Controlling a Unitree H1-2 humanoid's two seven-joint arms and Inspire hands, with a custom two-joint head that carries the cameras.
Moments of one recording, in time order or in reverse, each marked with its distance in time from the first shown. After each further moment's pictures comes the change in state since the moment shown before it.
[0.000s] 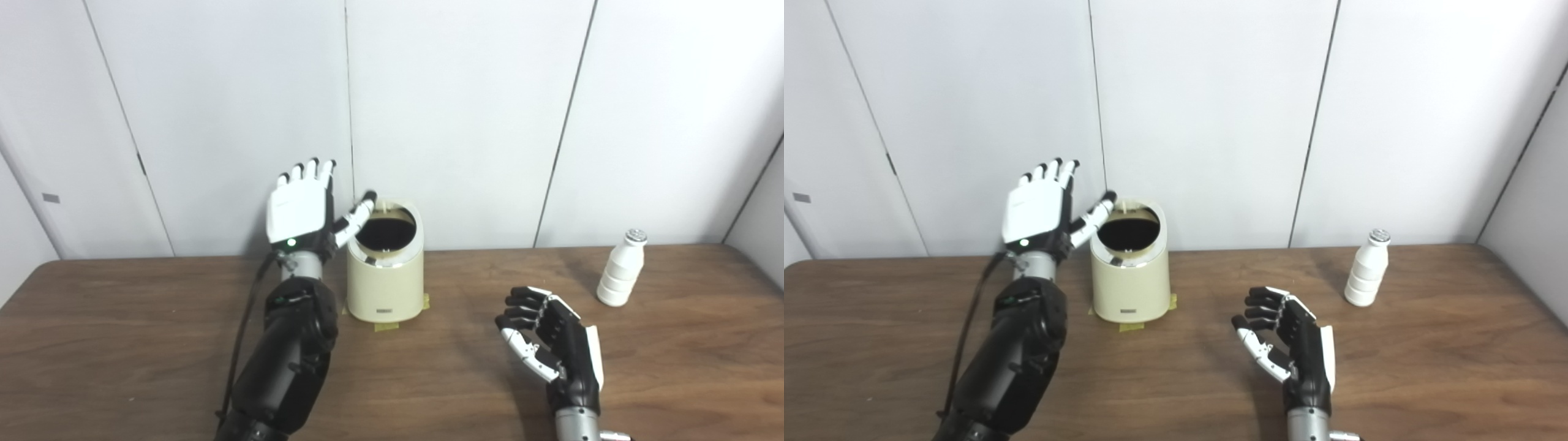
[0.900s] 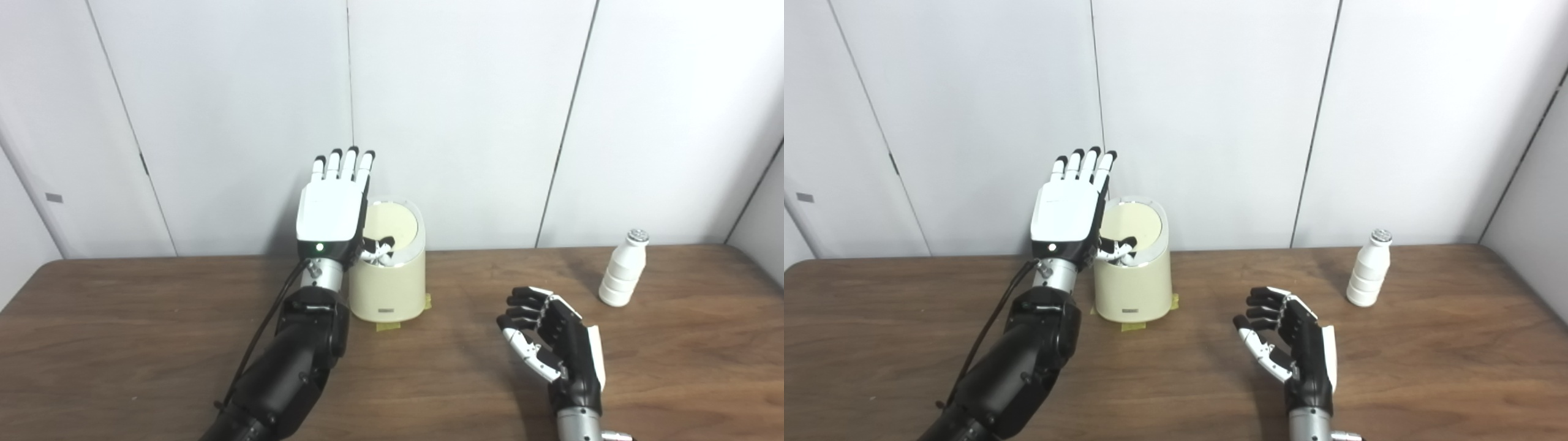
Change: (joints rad) left arm -0.049 0.097 -0.265 0.143 0.137 -0.014 0.054; right arm 0.001 -0.001 0.000 -0.002 -0.005 0.001 0.001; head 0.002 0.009
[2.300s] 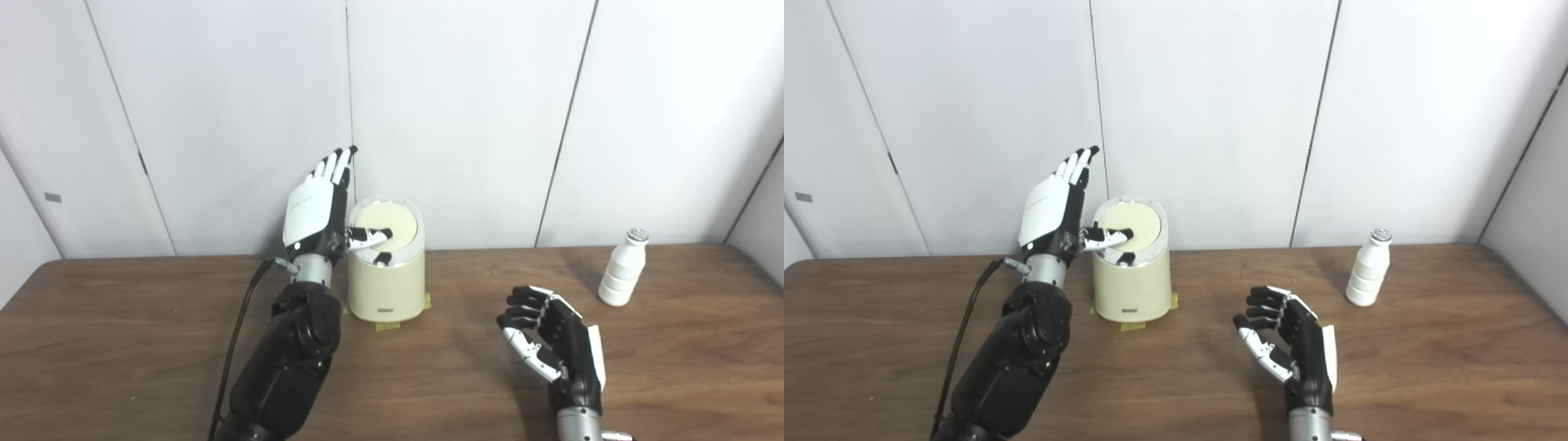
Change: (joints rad) left arm 0.037 -0.066 0.188 -0.039 -0.369 -0.156 0.036; right arm 0.000 -0.001 0.000 0.000 0.005 -0.006 0.003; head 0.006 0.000
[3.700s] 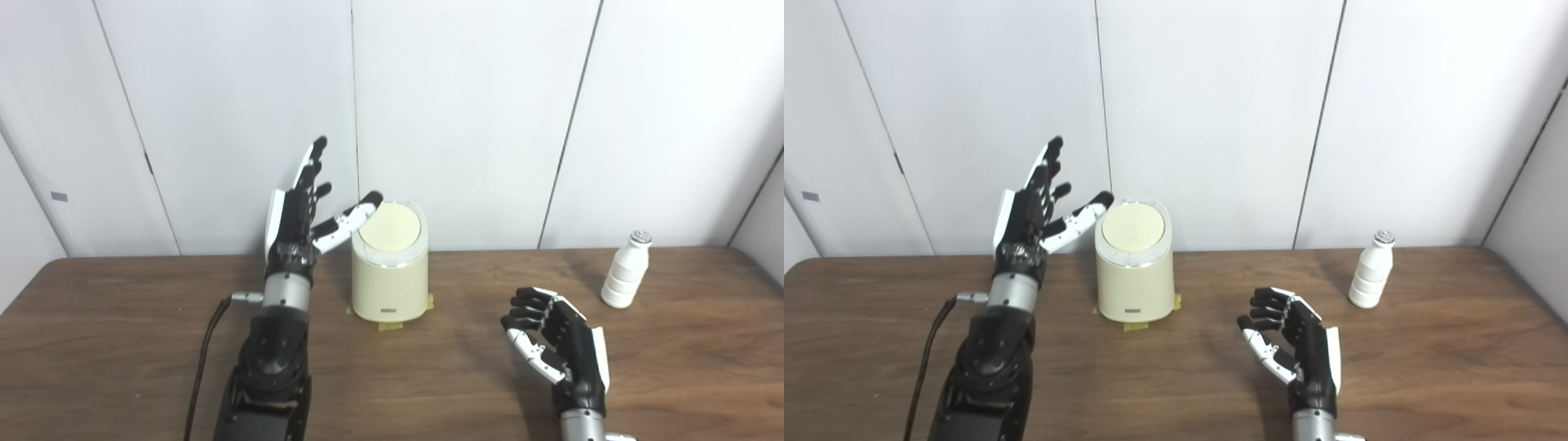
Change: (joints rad) left arm 0.143 -0.121 0.242 -0.389 -0.532 -0.022 -0.131; right arm -0.003 -0.002 0.000 0.013 0.001 -0.011 0.000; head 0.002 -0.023
